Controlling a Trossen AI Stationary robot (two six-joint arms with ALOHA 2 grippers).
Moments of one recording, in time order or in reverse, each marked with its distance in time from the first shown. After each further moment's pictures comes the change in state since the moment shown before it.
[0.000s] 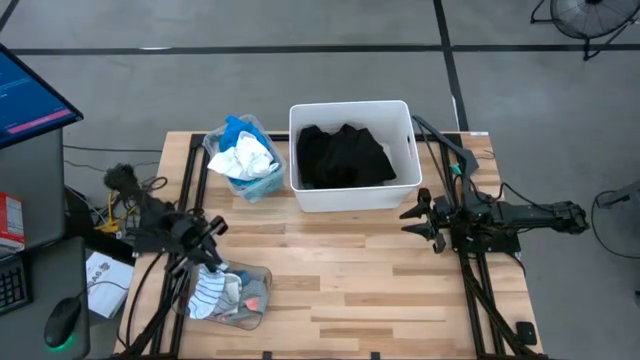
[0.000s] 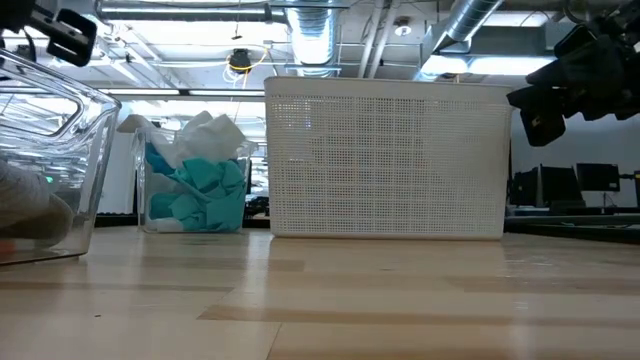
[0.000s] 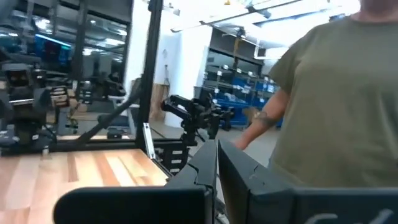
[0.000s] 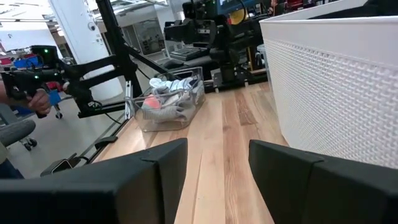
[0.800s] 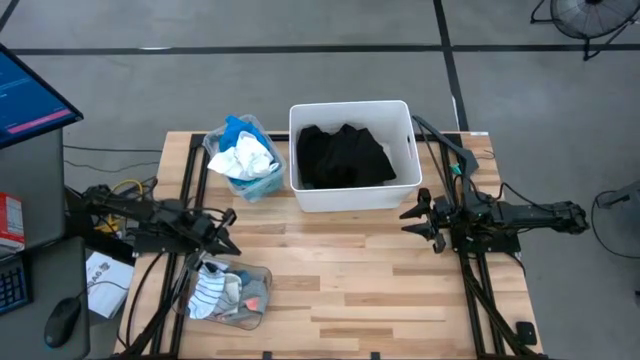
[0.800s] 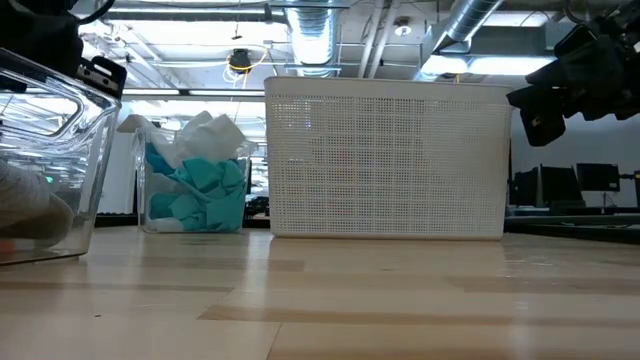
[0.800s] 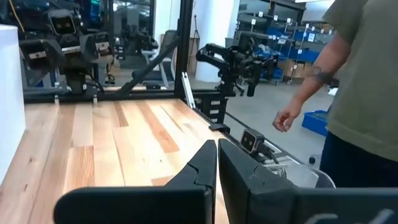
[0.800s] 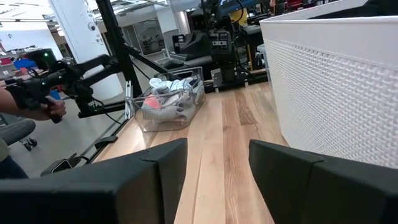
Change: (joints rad) left arm 0.397 0.050 0.000 -0.189 0.313 0.024; right arm 0.000 0.000 -0.001 0.000 0.000 0.000
